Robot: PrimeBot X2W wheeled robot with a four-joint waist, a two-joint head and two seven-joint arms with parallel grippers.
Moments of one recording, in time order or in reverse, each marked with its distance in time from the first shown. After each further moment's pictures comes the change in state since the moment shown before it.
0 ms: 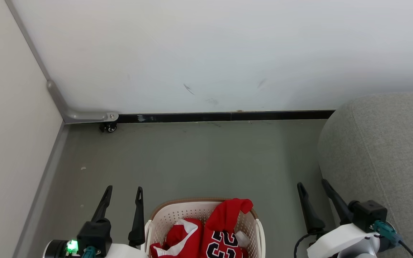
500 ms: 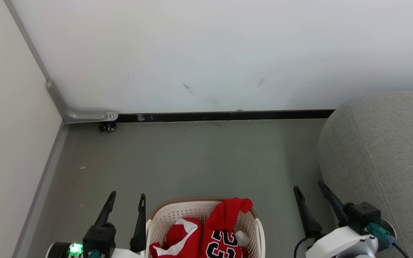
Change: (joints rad) left arm 0.001 -0.005 0.011 0.057 0.055 0.018 -0.020; right arm 0.000 0.002 0.004 0.016 -0.081 0.000 -0.017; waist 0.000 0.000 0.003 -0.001
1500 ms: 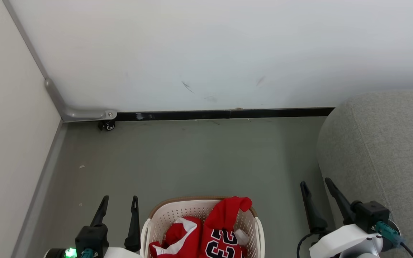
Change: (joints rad) left arm -0.004 -0.017 0.034 0.043 -0.049 0.018 0.000; right arm 0.001 0.004 -0.031 -0.014 0.030 0.000 -0.015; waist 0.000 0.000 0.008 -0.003
